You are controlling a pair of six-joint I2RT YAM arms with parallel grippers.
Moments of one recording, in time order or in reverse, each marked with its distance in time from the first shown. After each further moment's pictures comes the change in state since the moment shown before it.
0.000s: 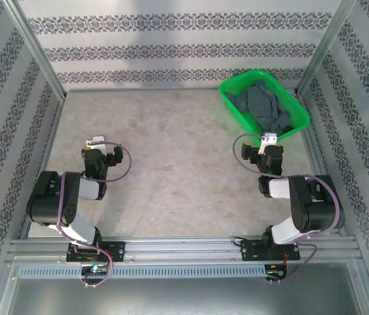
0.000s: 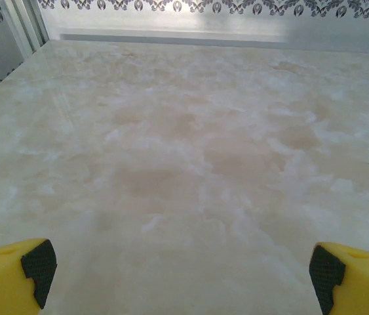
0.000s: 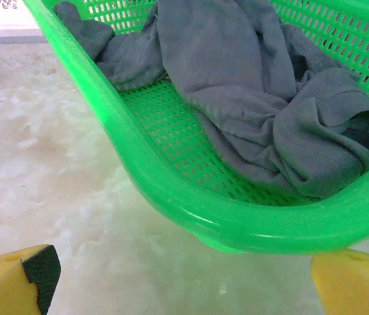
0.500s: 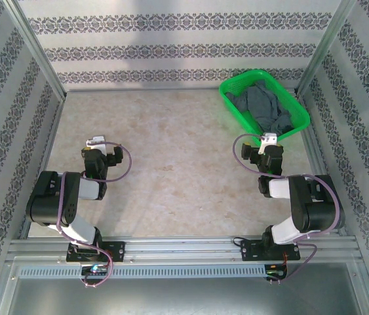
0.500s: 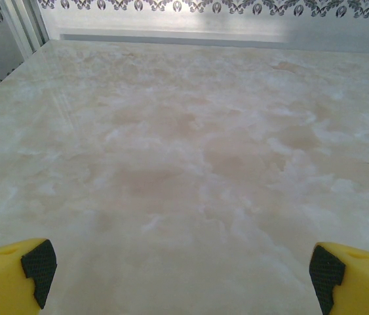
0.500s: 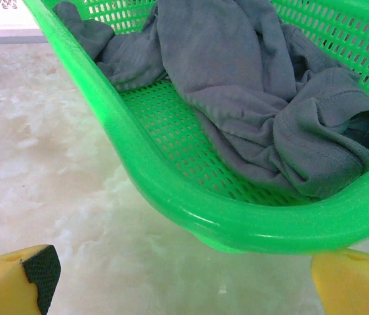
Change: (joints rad) left arm 0.000 0.000 0.000 0.000 0.000 0.000; right arm 0.000 0.000 0.000 0.000 0.000 0.000
